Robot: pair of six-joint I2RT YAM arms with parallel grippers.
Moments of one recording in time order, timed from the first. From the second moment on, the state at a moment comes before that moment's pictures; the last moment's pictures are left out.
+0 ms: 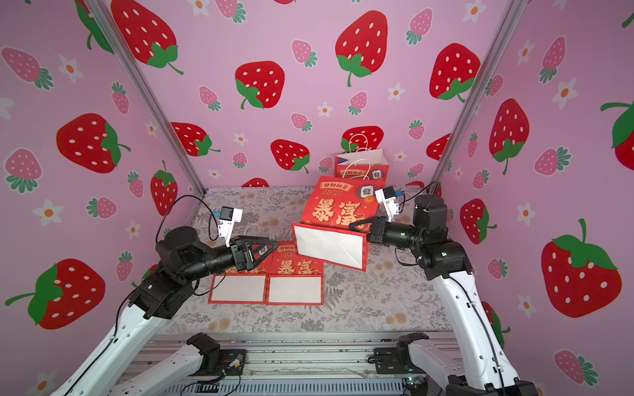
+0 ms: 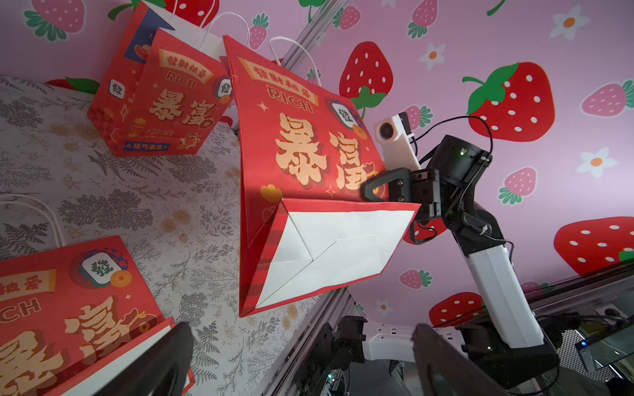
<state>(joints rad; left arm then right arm) -0.48 0.83 0.99 -0.33 0.60 -0.66 0.21 1.04 1.25 -0.60 -0.92 0.69</state>
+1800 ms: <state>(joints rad) -0.57 1.05 0.98 0.19 0.75 -0.92 0.36 0.93 1.16 -0.26 -1.03 0.89</state>
